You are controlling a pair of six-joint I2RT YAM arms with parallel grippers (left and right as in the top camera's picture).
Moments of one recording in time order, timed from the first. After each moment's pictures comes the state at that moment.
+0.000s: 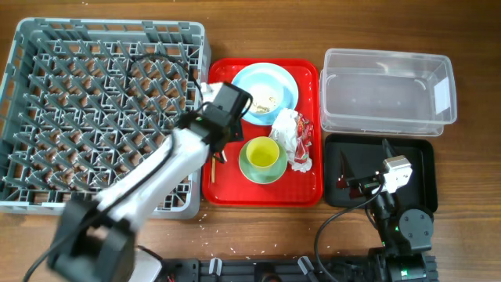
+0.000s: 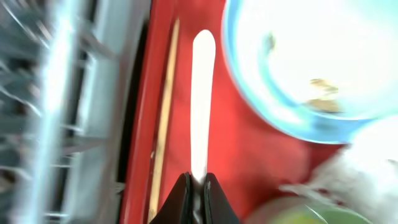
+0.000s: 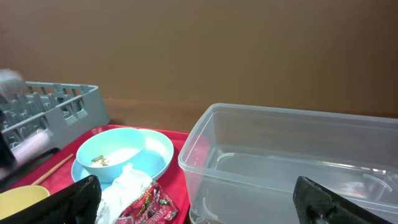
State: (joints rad) left arm -0.55 1.59 1.07 -0.61 -0.24 -0.61; right arm 0.09 0.02 0.01 0.00 -0.13 0.03
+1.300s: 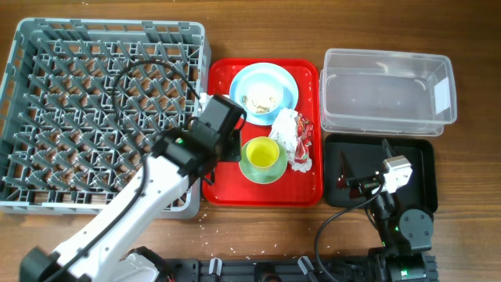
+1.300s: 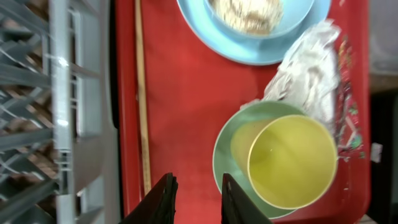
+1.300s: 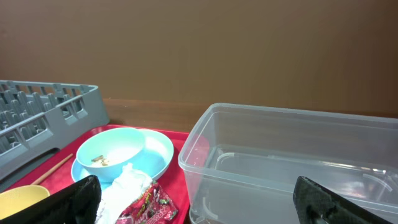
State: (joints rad) left arm -0.61 1.37 1.07 -0.82 -0.12 -0.55; right arm 0.09 0.02 0.01 0.00 -0.13 0.03
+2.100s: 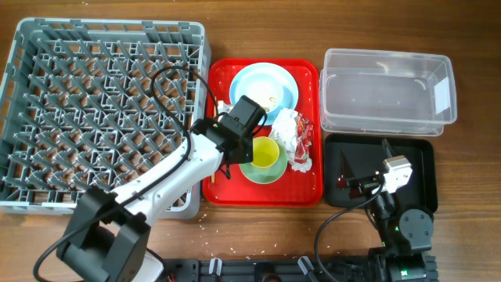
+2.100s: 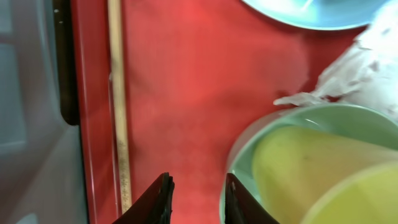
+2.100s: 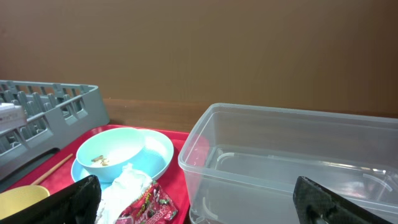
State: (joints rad) left arm -0.65 1.64 1.07 -0.75 -0.14 -0.64; right arm 0.09 0.02 0.01 0.00 -0.13 0.03
